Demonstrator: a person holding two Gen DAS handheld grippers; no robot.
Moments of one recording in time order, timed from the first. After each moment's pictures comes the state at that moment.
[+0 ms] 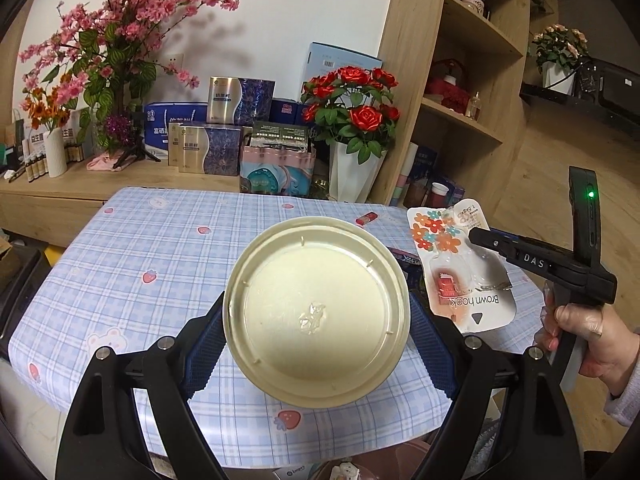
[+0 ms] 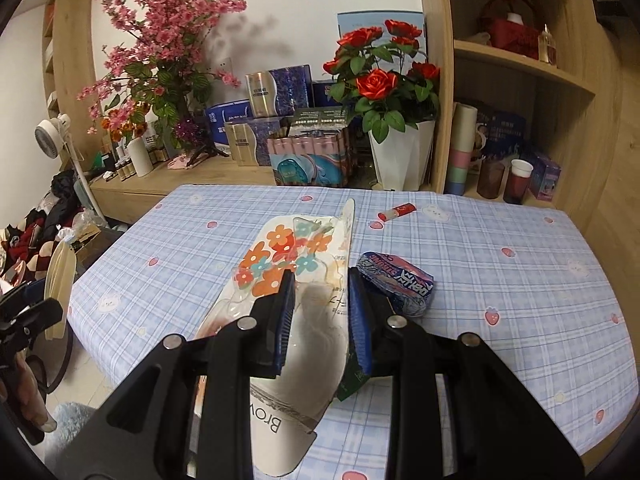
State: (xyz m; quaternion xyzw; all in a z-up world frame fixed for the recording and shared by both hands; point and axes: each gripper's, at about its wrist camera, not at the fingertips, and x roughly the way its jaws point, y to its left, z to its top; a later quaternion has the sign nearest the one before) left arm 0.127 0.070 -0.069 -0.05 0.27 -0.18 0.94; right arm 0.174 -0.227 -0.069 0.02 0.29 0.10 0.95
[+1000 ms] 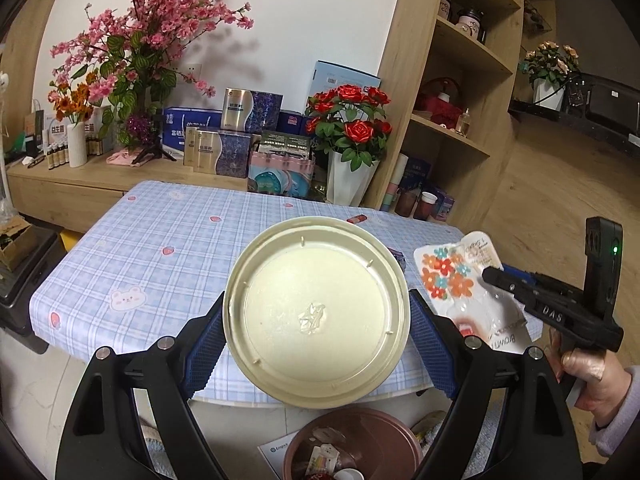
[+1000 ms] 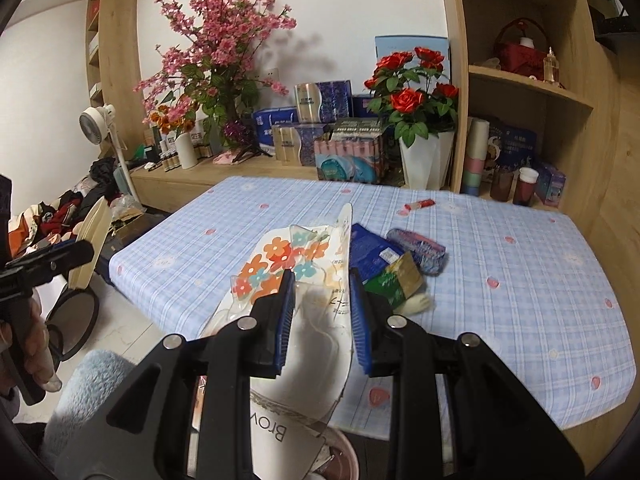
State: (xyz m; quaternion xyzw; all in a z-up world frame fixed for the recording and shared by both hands) left arm 0.024 0.076 -0.051 -0.08 0.26 -0.16 0.95; right arm 0.043 -0.221 -0.069 0.00 0.27 0.15 0.95
